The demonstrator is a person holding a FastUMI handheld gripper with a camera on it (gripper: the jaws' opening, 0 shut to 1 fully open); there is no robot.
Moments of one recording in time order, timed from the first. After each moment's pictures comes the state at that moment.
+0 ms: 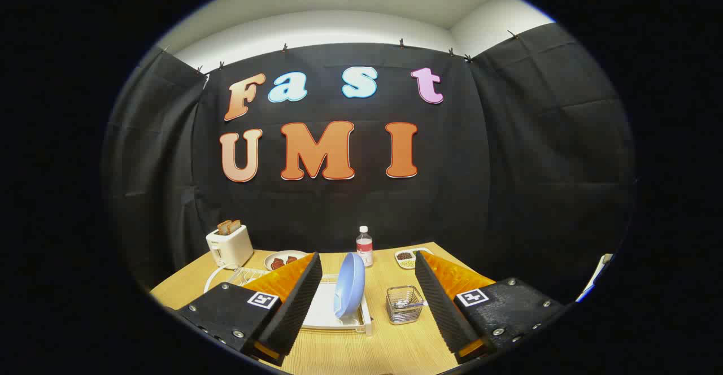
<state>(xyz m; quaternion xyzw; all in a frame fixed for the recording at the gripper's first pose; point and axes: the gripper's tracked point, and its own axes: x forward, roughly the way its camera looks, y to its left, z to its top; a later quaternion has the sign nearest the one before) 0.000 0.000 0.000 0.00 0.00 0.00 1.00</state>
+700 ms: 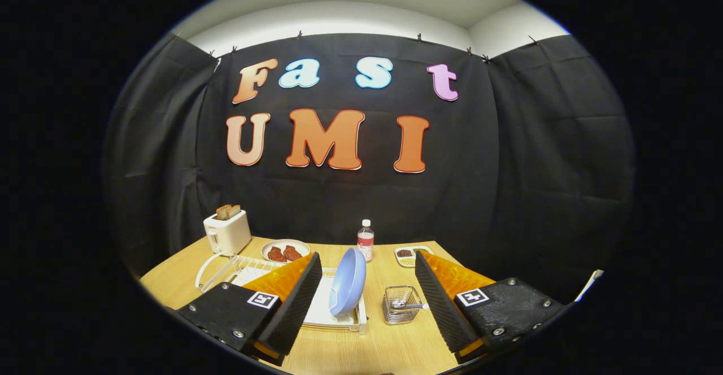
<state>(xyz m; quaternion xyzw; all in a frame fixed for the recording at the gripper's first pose) 0.018 0.013 -0.002 -0.05 0.02 0.01 1.00</state>
